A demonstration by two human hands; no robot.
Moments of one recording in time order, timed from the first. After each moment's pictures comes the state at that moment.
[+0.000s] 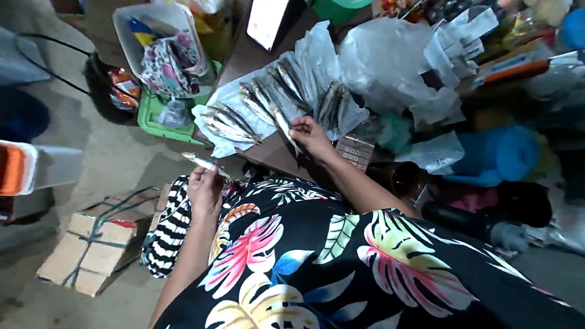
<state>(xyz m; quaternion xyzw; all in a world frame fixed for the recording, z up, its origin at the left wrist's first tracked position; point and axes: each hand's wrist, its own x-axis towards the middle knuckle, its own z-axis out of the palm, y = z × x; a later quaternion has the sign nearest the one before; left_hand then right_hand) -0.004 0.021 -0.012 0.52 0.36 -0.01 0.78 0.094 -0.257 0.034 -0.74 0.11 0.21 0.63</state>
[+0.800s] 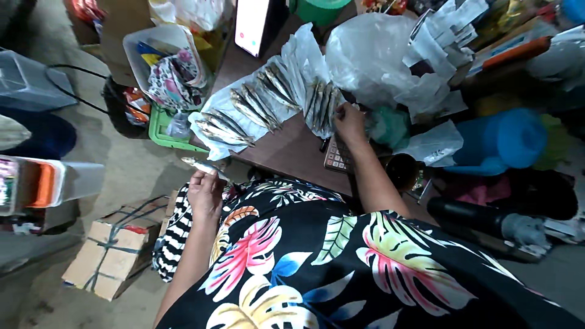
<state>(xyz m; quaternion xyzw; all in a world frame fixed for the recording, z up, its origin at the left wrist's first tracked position) -0.008 0.004 0.003 0.53 0.35 0.02 0.77 0.111 -0.368 0.029 -0.93 0.17 0.12 0.31</state>
